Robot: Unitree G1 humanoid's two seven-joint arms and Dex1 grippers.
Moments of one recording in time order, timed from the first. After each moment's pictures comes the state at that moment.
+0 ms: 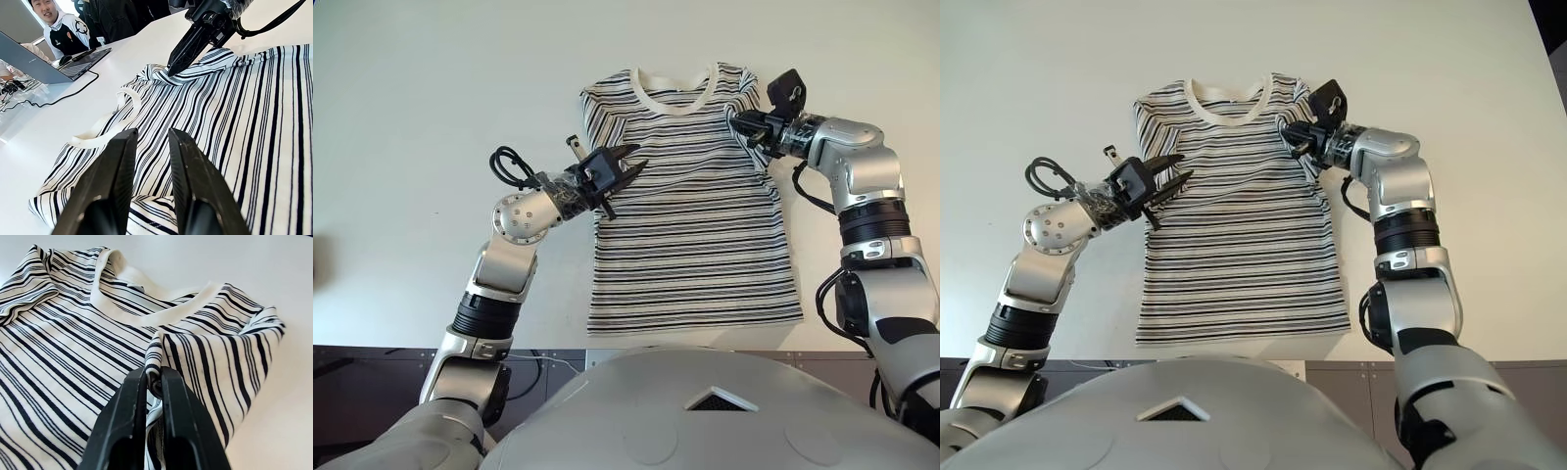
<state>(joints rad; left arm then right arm) -0.03 0.46 -0.24 -0.12 0.02 -0.01 -0.65 -0.55 -0.35 0.10 0.55 0.12 0.40 0.79</state>
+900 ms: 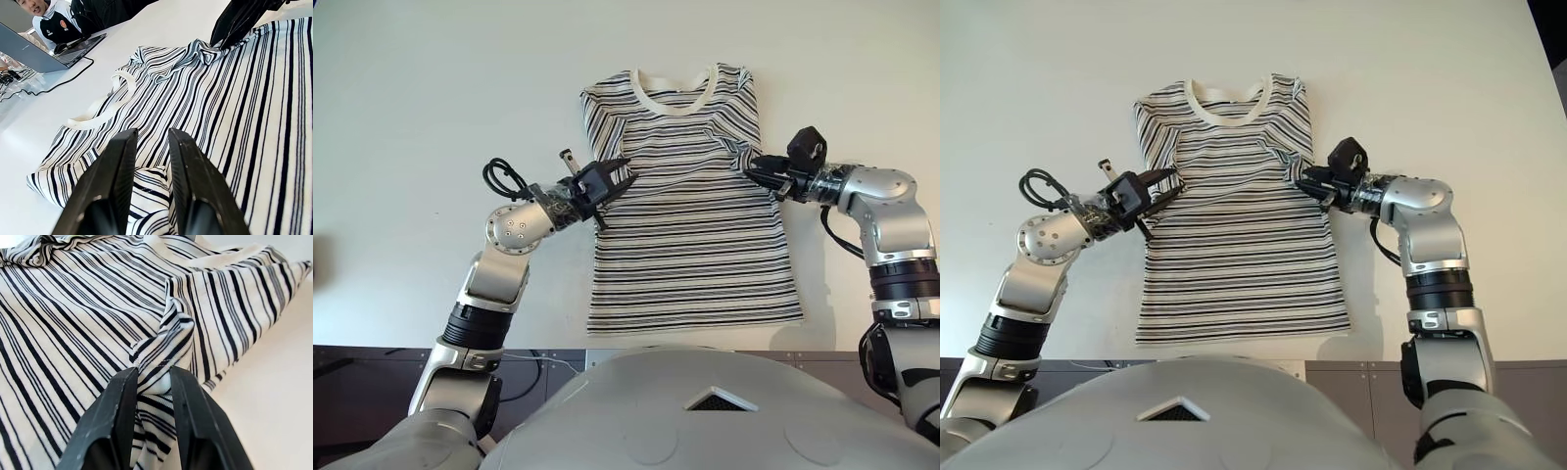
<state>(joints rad) 0.02 0.50 -0.23 -0.14 0.03 -0.01 -0.66 -0.23 -0.52 0.12 0.28 0.13 0.27 0.93</state>
